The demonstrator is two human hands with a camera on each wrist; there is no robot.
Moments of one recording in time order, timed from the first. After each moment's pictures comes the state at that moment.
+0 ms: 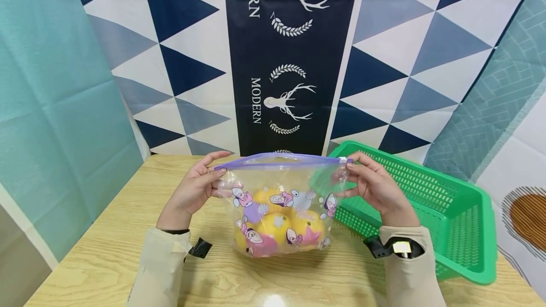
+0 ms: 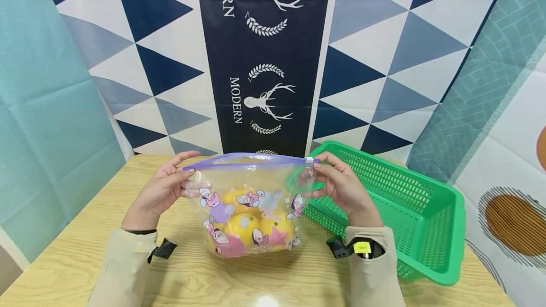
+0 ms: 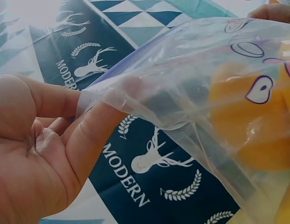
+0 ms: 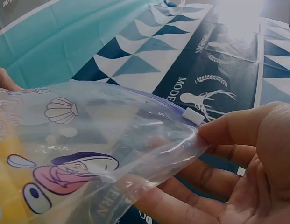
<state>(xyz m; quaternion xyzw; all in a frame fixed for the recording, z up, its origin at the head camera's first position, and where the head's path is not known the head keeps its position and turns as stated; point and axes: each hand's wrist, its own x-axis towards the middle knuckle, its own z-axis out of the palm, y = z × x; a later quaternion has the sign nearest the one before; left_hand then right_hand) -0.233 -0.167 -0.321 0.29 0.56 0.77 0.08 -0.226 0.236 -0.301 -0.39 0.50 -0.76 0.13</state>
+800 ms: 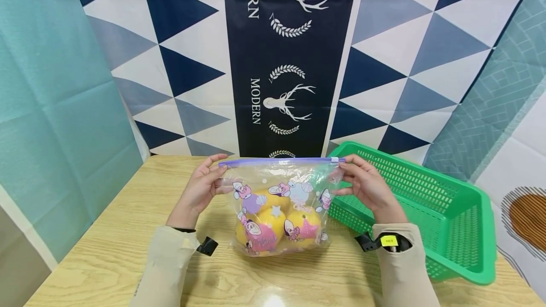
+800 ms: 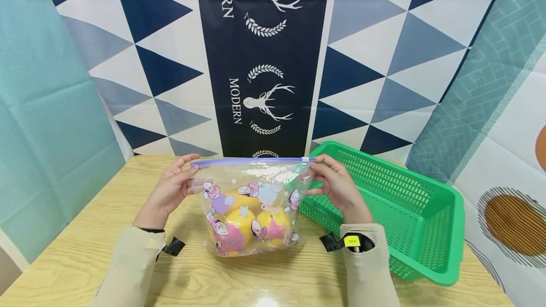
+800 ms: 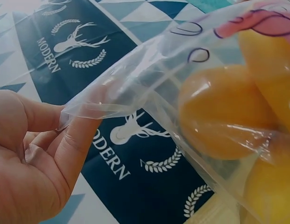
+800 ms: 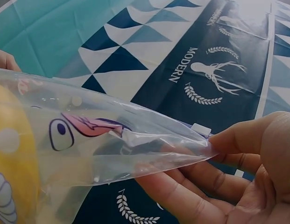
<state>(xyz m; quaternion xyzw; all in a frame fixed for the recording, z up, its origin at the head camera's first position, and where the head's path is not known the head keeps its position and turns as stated) -0.250 -0.153 -0.337 0.14 0.57 0.81 0.04 -0.239 0.233 -0.316 -0.23 0.59 -0.77 0.07</state>
